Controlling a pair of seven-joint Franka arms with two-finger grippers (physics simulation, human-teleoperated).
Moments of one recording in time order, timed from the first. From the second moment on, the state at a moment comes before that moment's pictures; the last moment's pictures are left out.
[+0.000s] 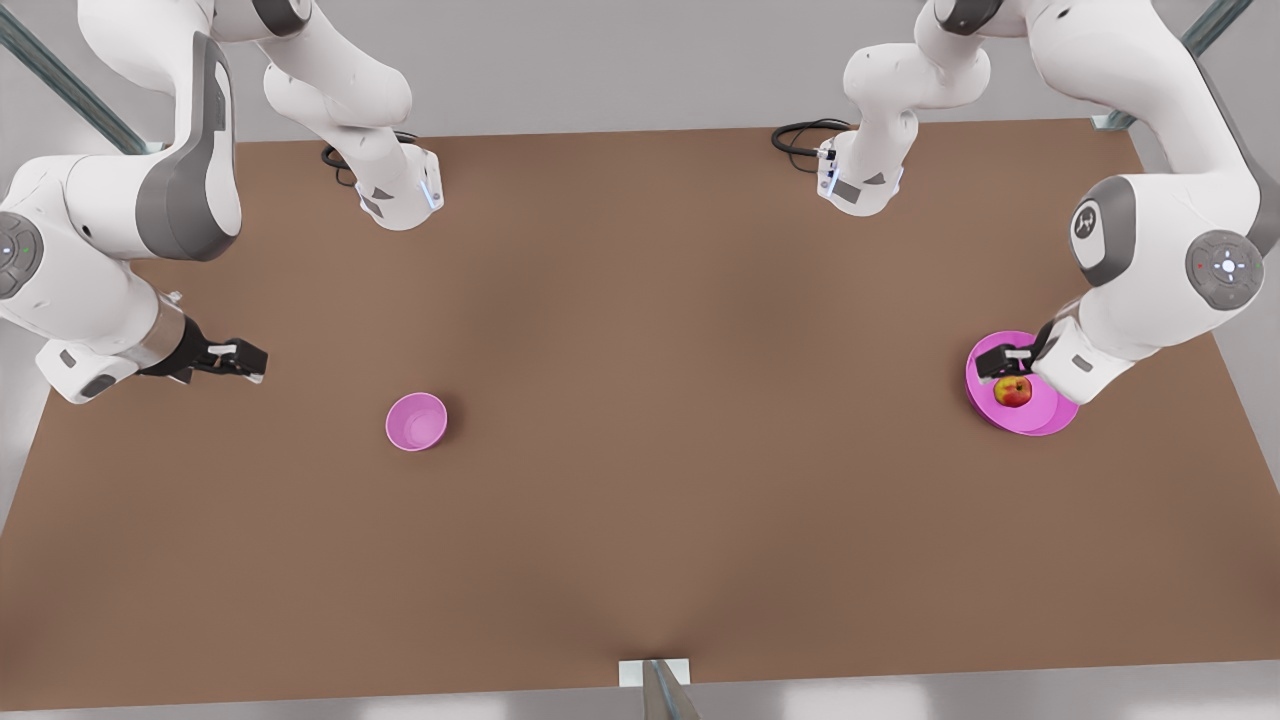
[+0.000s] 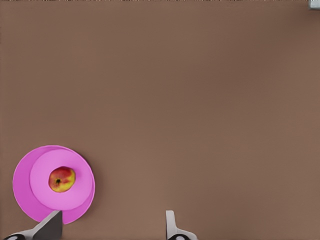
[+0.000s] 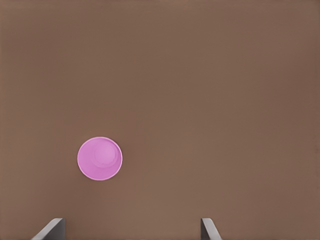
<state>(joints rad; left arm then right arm) -0.03 0.24 0.00 -1.44 0.00 1.61 -0.02 -0.14 0.17 0.17 -1.42 -0.09 1.53 0.03</state>
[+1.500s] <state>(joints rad) 0.28 0.46 0.11 -2.18 -0.05 2.57 0.34 -0.14 0.17 0.17 -1.42 -0.09 1.54 0.04</state>
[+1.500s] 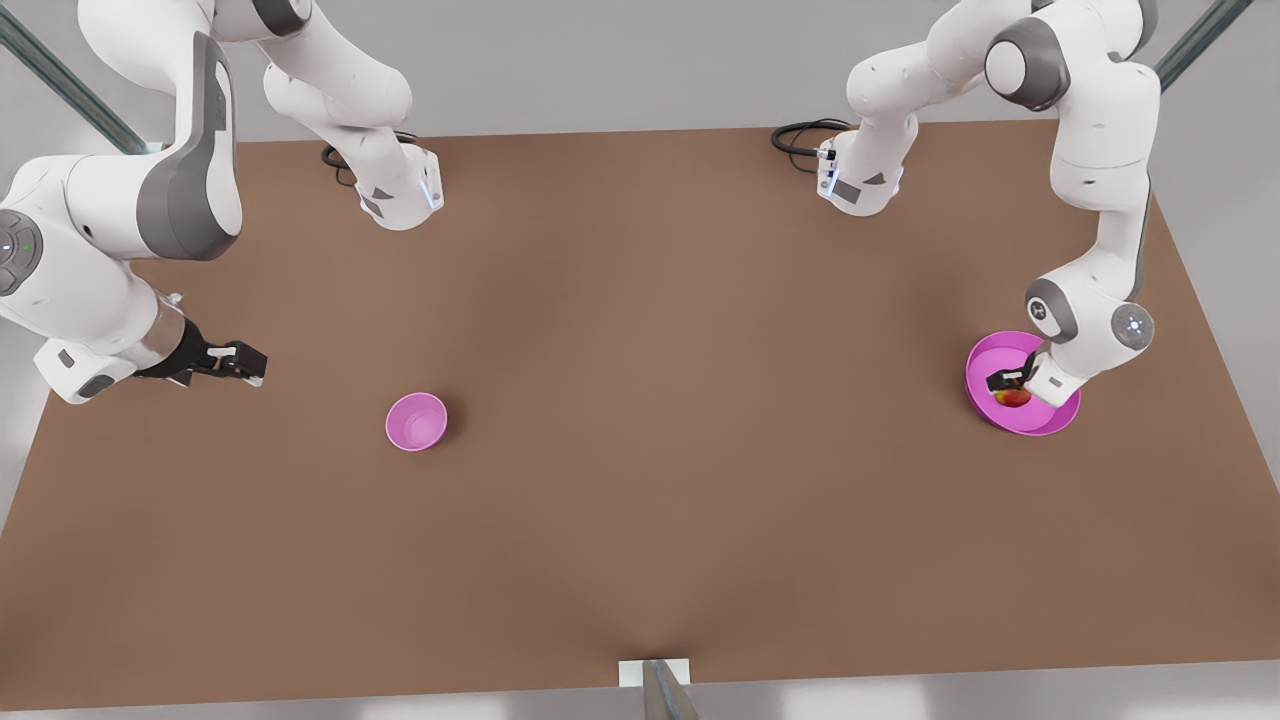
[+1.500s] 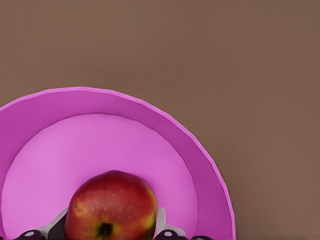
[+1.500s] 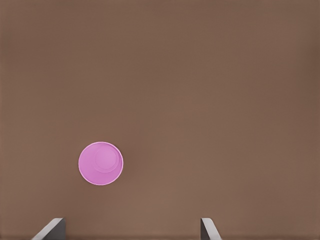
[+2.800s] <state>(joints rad) 0.06 0.44 -0.46 -1.97 -1.03 2.48 0.83 -0.12 0.26 0.19 -1.40 0.15 1.59 0.05</state>
